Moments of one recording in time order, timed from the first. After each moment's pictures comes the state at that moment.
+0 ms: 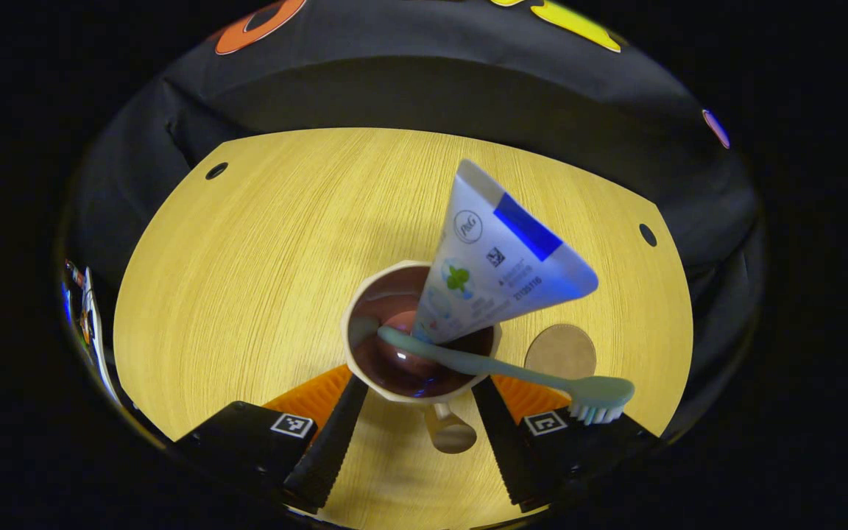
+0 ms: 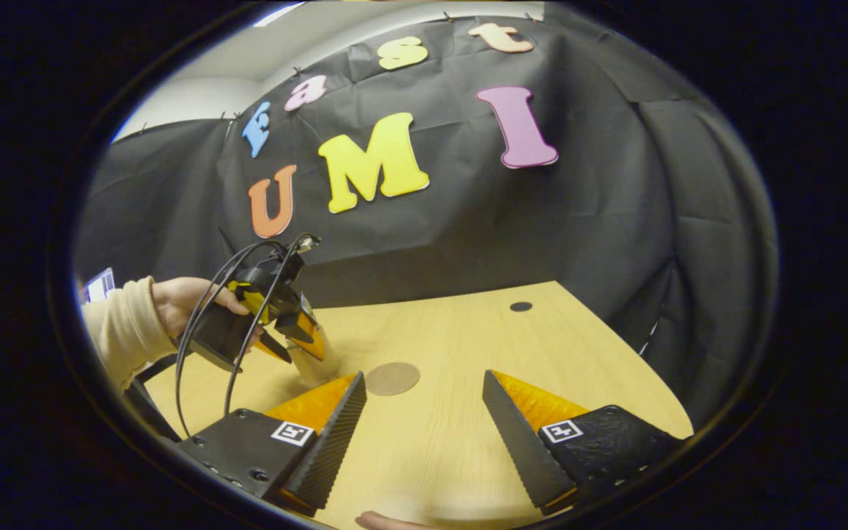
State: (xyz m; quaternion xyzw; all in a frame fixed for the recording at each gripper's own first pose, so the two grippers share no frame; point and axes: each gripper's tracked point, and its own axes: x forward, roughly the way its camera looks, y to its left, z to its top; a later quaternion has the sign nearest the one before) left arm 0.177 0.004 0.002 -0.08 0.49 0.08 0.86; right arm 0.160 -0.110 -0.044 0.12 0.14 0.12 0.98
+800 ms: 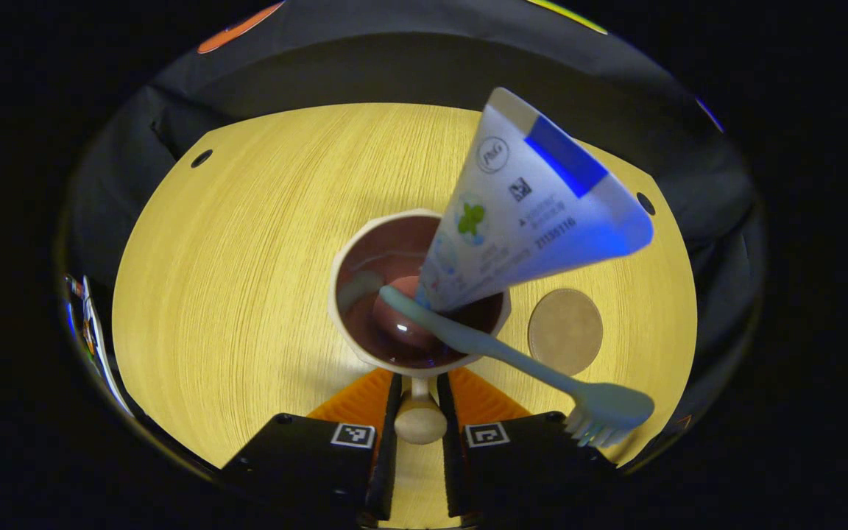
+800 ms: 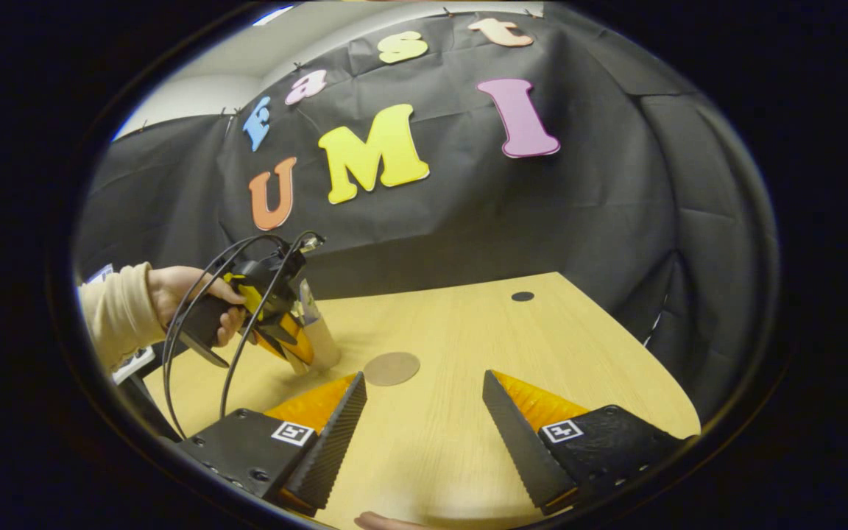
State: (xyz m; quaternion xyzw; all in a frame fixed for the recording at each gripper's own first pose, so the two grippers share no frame) left arm 0.151 0.018 0.173 -0.06 0.53 0.05 0.84; right arm 0.161 -0.108 -0.061 0.11 0.14 0.12 0.98
